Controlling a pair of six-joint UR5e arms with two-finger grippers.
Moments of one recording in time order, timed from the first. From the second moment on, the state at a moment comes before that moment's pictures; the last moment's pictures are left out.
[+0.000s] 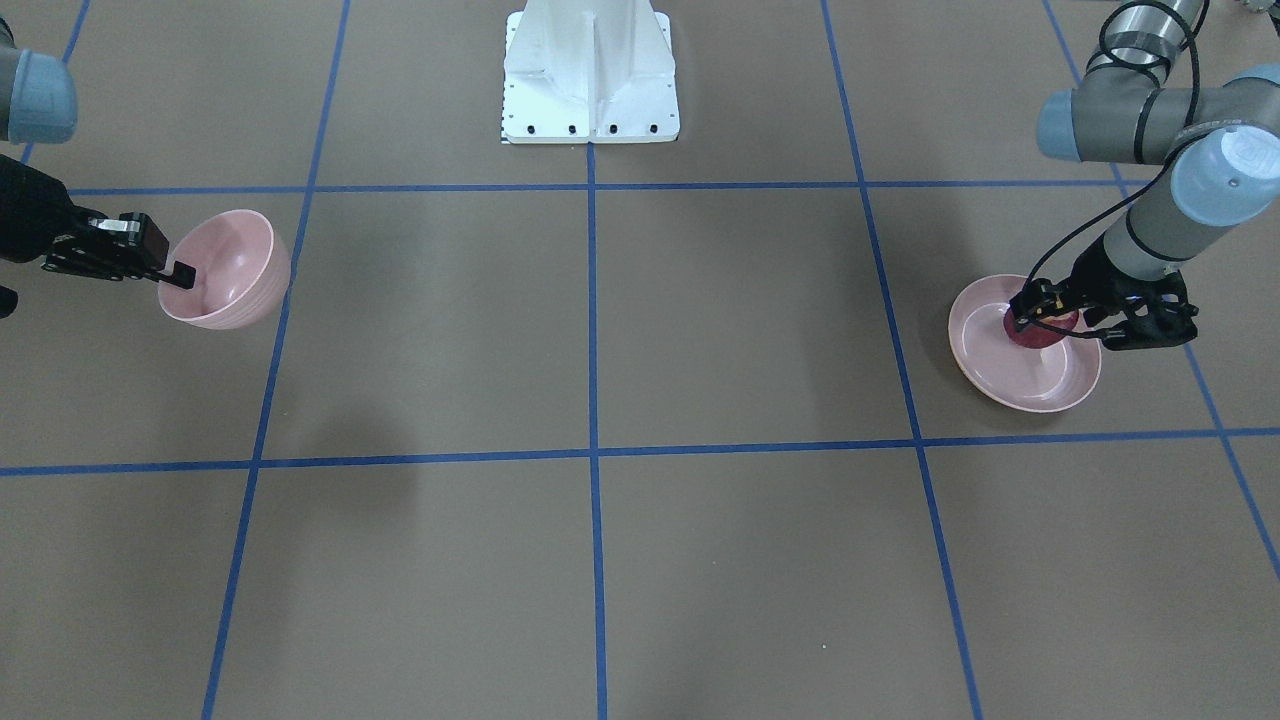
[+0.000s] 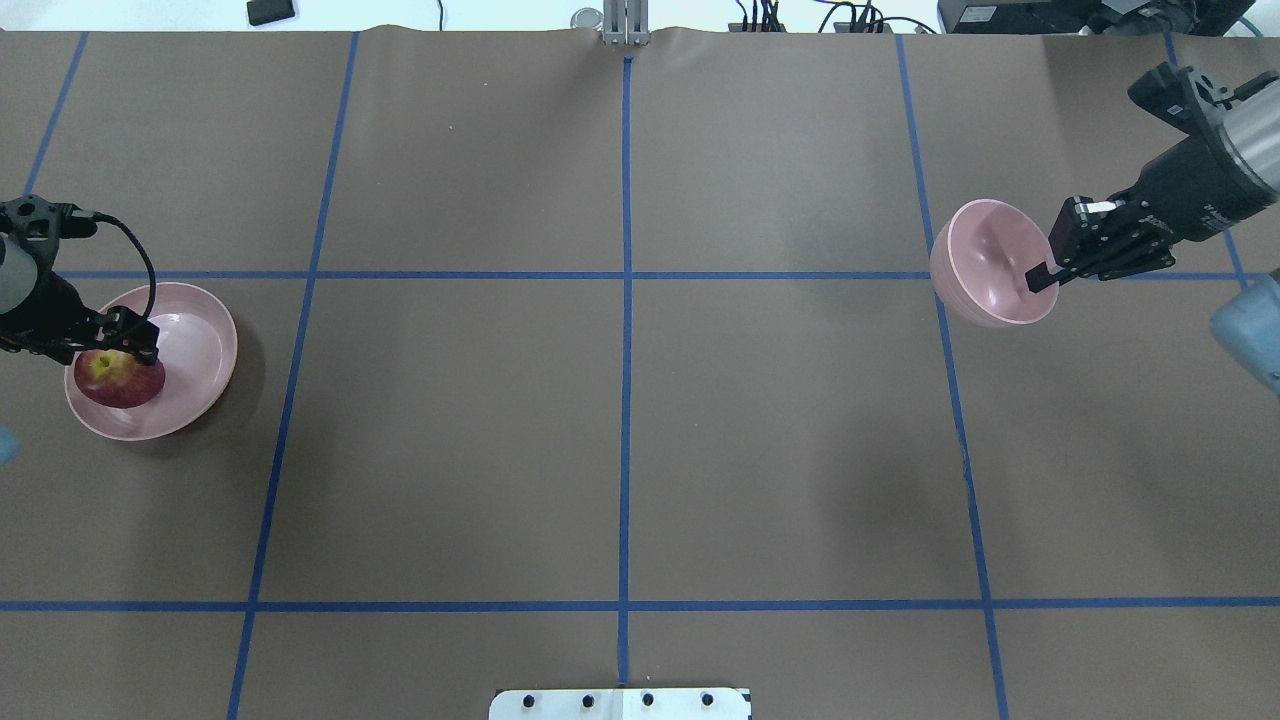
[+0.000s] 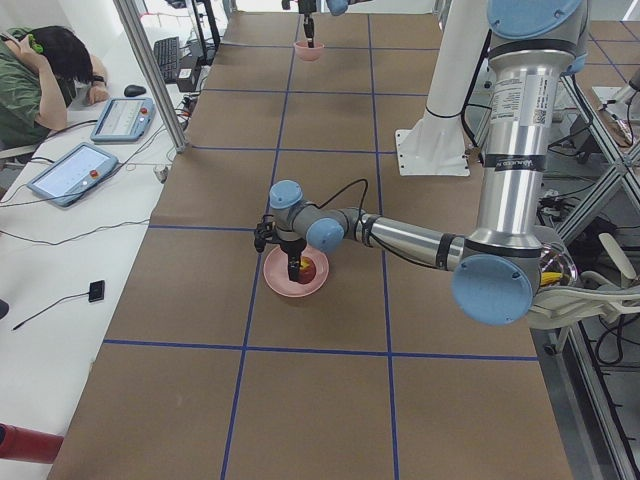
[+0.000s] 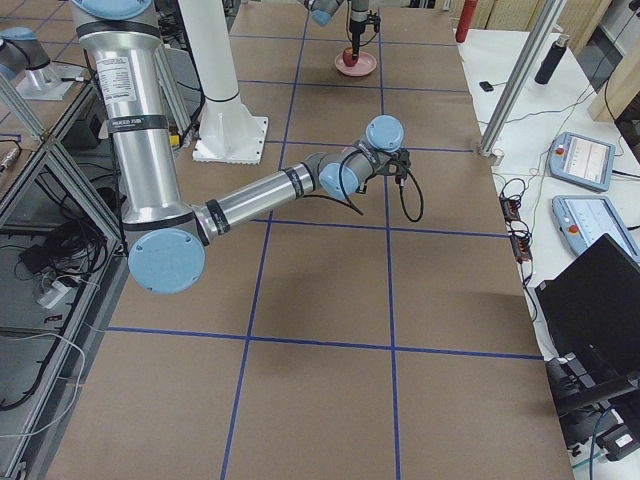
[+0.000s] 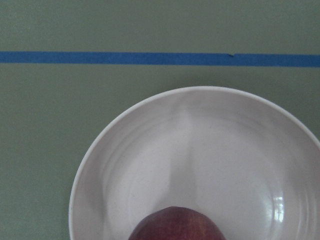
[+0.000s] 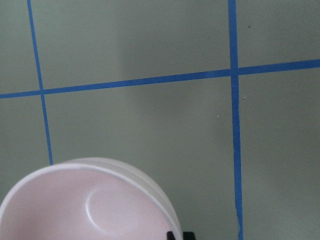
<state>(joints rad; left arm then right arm) -0.97 -1.61 -1.66 -1.89 -2.17 -0.76 1.13 -1.41 1.83 -1.26 2.65 0.90</state>
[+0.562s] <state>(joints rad) -0.94 -1.61 -1.67 -1.89 -2.17 -0.77 1.12 -1.41 1.83 -1.26 2.64 0.91</state>
